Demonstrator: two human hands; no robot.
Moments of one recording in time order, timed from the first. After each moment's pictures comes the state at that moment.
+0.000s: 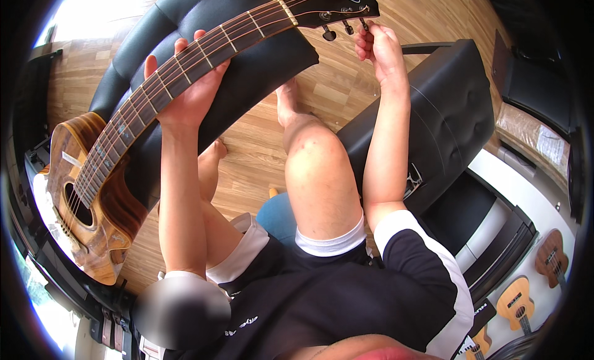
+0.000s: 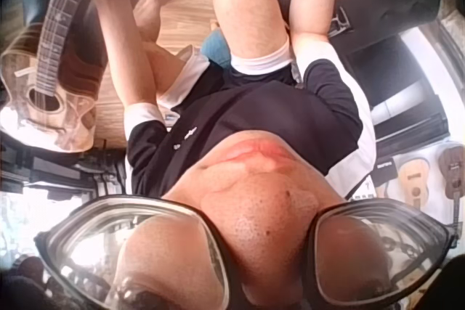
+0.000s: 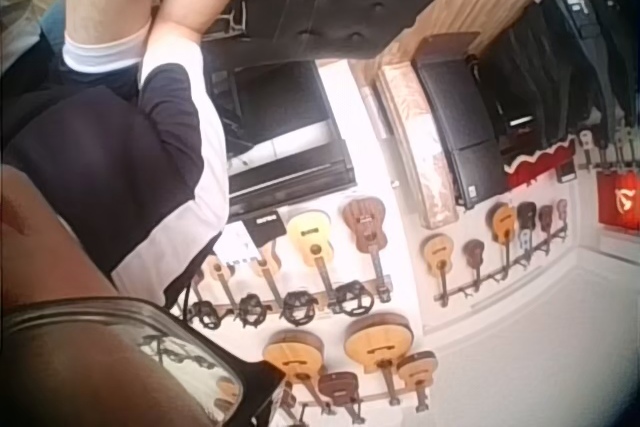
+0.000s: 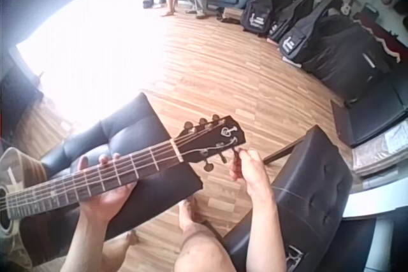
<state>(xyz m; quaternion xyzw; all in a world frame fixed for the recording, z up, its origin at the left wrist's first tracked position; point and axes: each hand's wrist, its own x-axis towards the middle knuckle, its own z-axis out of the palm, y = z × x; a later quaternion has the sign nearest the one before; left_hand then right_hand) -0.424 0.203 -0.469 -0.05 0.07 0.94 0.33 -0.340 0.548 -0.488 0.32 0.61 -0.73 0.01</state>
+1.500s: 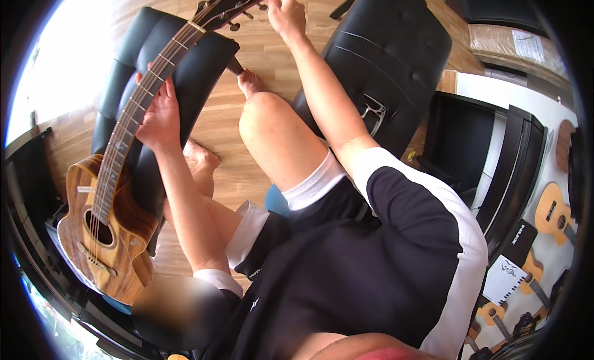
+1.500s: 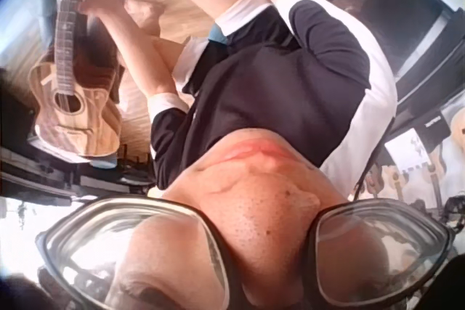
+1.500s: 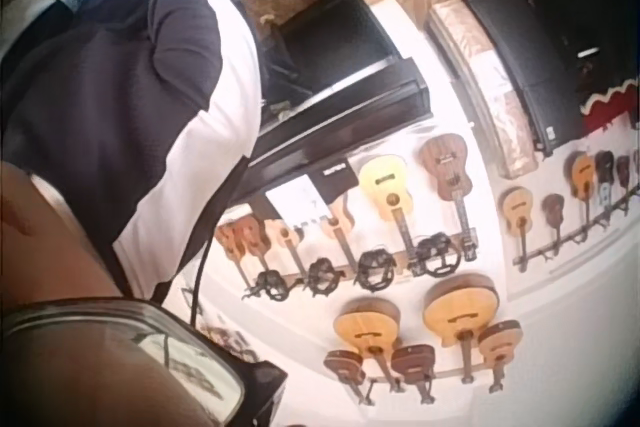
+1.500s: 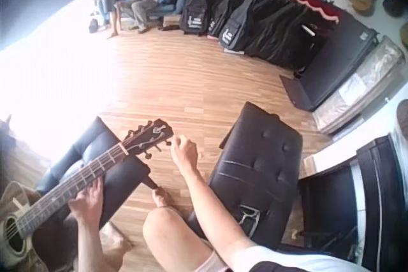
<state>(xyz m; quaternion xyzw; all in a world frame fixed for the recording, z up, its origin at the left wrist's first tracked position) -0.385 0.215 -0.442 -0.08 0.08 0.97 0.21 -0.348 0.529 -0.513 0.38 0.82 -0.36 -0.26</state>
